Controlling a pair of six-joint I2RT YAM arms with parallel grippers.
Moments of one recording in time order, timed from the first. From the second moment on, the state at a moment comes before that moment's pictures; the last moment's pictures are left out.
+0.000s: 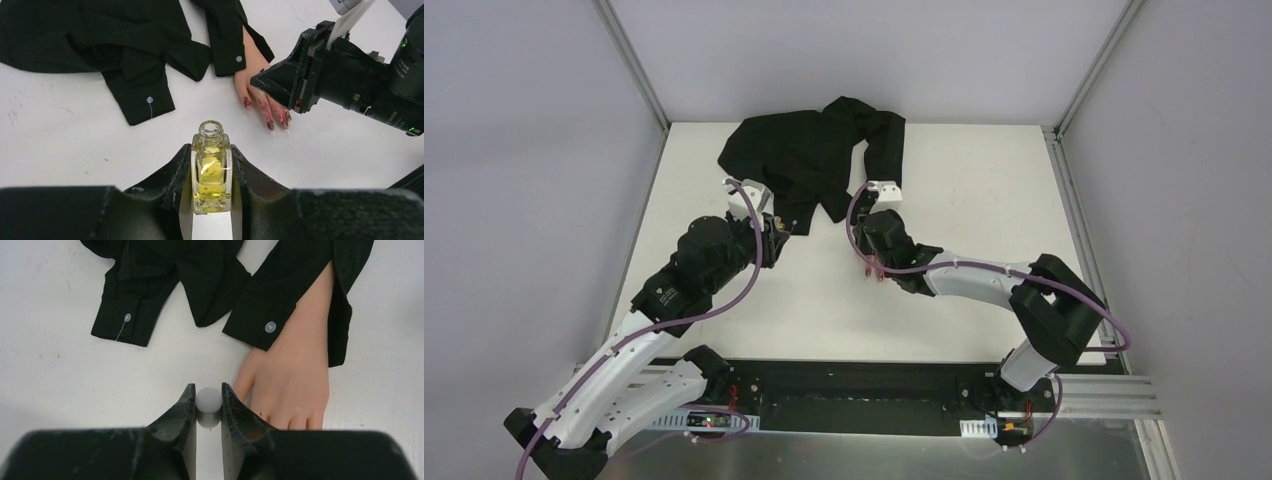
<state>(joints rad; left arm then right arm) -0.63 0.71 0.83 -0.41 -0.13 -0.16 0.90 1.60 0.89 0.22 0.46 0.50</state>
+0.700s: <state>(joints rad) -0.63 0.75 0.84 -0.42 -0.10 -0.19 0.89 1.75 0.92 0.35 0.48 0.53</state>
